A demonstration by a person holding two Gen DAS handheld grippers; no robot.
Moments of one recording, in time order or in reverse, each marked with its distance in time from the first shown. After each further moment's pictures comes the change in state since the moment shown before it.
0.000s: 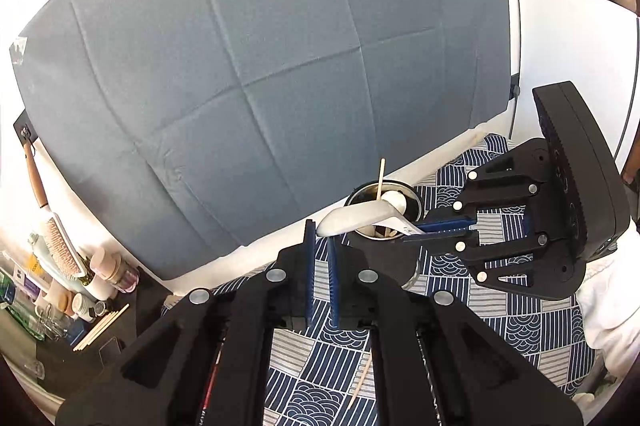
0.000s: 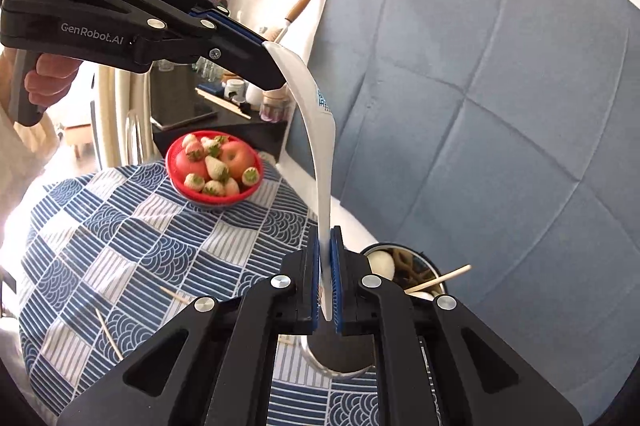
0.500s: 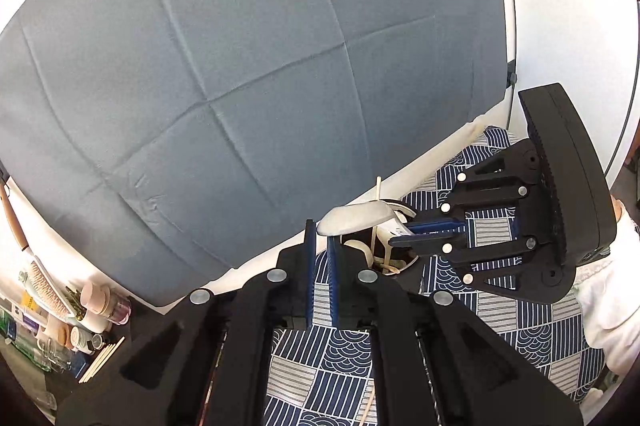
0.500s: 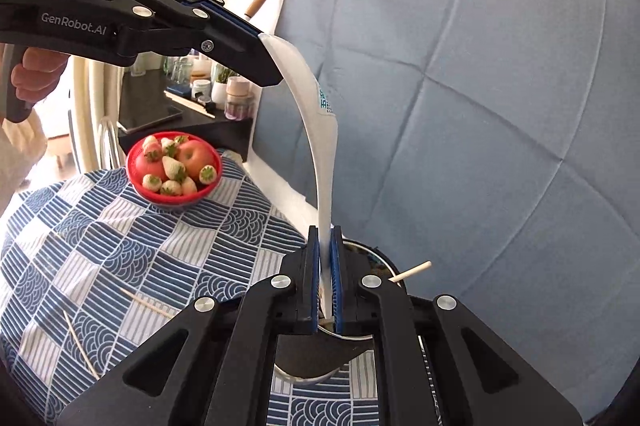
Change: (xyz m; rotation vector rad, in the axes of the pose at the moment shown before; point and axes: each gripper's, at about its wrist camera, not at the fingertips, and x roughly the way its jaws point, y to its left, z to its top) left arm 0.056 -0.009 0.031 0.075 0.041 -0.038; right arm 0.034 -0.043 -0.020 0.068 0.021 -0.024
